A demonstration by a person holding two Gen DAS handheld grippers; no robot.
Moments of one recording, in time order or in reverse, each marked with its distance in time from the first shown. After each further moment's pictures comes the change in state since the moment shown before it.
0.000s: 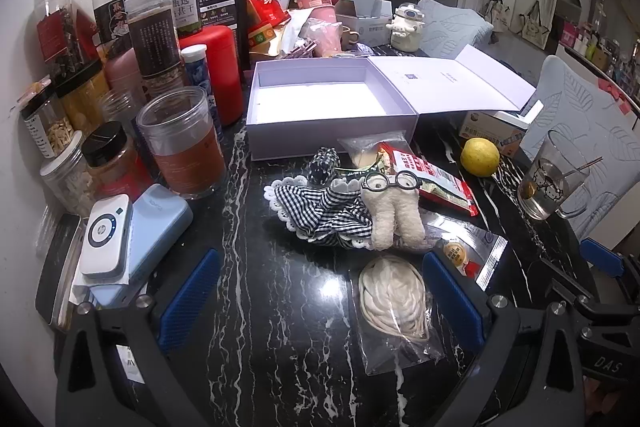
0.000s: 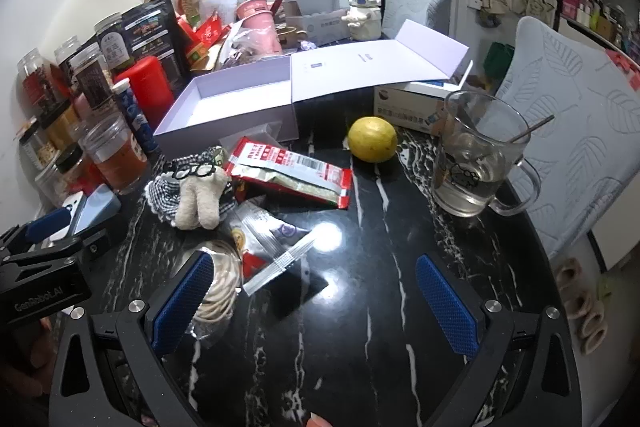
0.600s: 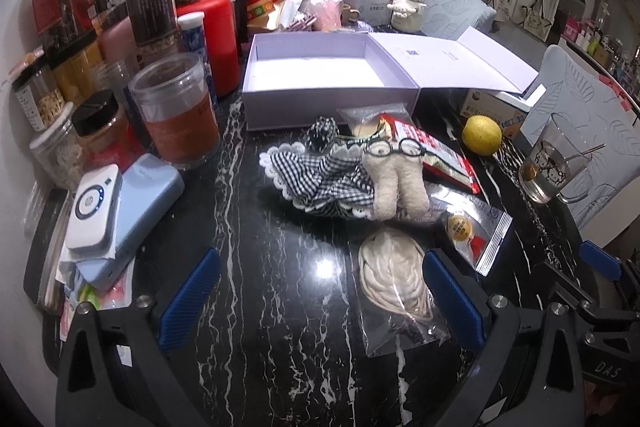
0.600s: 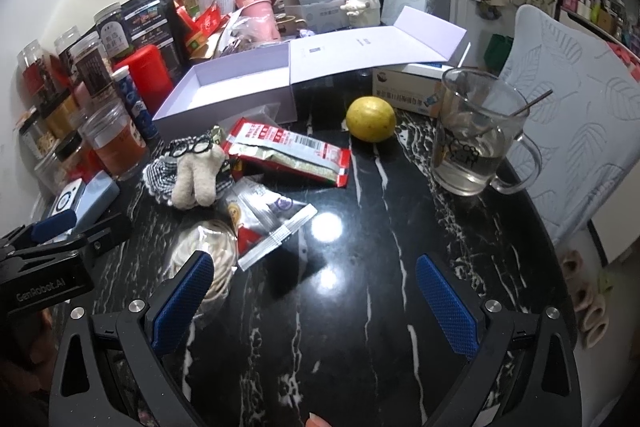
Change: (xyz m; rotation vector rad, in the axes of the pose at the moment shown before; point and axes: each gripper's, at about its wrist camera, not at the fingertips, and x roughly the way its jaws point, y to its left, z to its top) left arm 0.013 0.003 -0.014 -0.023 0.072 -0.022; right arm 0.003 -0.002 -0.017 0.005 0.033 0.006
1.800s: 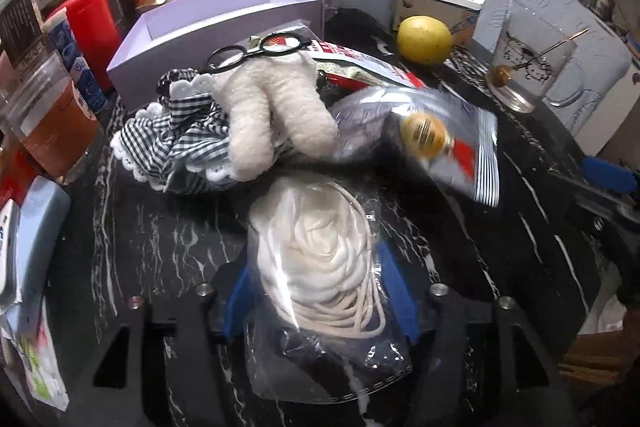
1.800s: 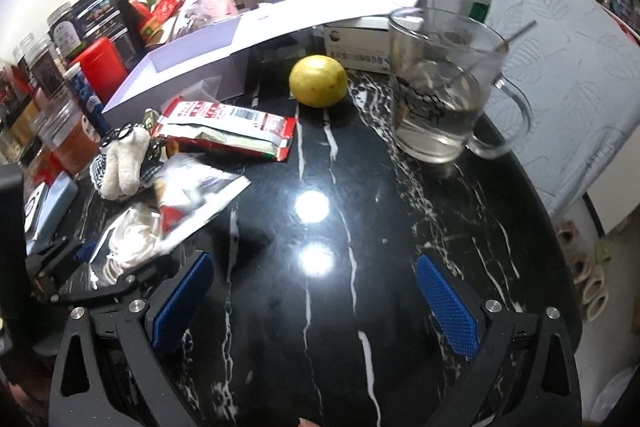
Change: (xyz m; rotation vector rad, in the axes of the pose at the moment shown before) left arm 0.076 -0.068 -0.024 0.249 0.114 -0.126; right arm 0.036 -0.046 -0.005 0.067 0.079 -0.041
